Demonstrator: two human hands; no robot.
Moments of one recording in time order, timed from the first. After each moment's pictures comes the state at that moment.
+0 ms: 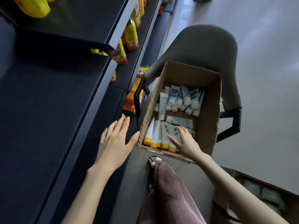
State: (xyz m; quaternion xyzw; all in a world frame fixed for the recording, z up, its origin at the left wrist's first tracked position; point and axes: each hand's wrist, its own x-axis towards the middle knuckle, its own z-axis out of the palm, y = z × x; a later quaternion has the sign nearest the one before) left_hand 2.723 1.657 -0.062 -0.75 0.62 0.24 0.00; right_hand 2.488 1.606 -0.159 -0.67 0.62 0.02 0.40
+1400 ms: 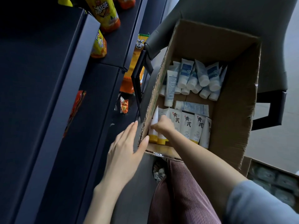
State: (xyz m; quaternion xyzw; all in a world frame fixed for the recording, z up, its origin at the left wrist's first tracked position) left_hand 2.713 1.650 -0.155 -0.76 0.53 0.38 -0.06; right_hand 2.600 1.549 -0.299 -0.49 0.69 0.11 0.52
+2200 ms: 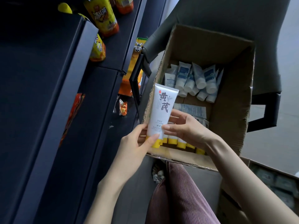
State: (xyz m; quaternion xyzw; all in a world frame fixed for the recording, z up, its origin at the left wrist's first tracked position) left_hand 2.696 1.631 -0.142 -0.67 0.41 0.56 -0.26; right_hand 2.519 1.551 -0.191 -0.30 0.38 -0.20 0.85
